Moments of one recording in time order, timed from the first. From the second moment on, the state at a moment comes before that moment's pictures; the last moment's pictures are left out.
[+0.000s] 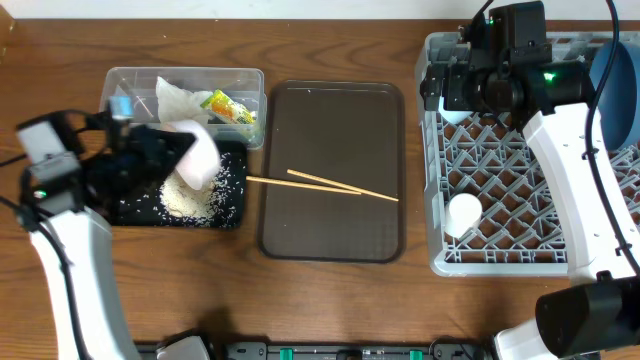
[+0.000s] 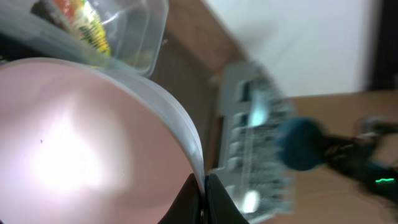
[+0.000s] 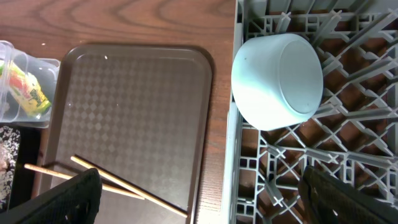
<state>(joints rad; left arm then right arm) 0.37 1.25 1.13 -0.83 0.88 -0.41 0.16 1.70 1.71 -0.98 -0.14 0.19</state>
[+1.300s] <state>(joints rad) -0.62 1.65 1.13 -0.79 0.07 -0.57 0.16 1.70 1.71 -1.01 -0.14 0.17</state>
